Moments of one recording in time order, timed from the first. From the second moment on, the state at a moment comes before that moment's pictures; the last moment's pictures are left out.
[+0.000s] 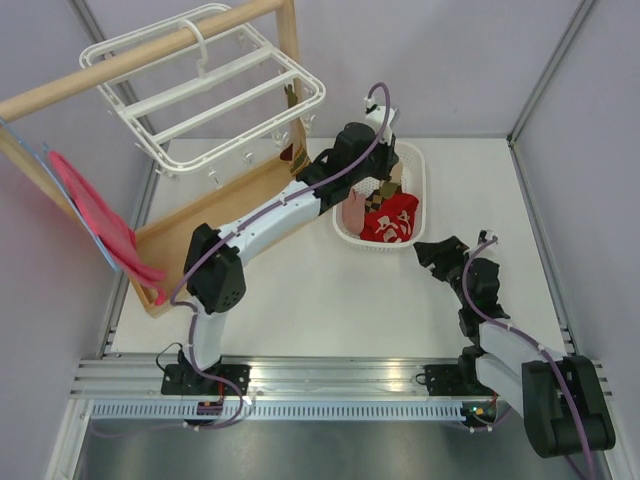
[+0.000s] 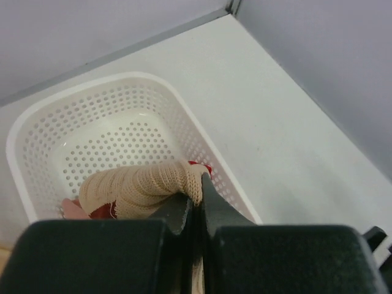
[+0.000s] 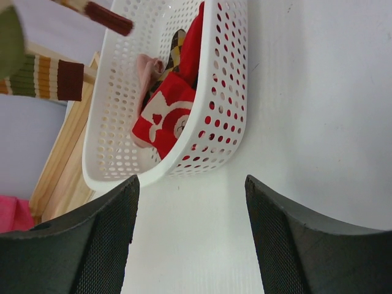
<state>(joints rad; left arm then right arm) -0.80 2.00 1.90 -0.13 -0.04 -0.22 0.10 0.99 0.10 0.67 -0.12 0.81</state>
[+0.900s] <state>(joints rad) -0.82 1.91 1.49 0.04 -0.15 -0.22 0.10 0.96 0.07 0.69 -0.21 0.83</state>
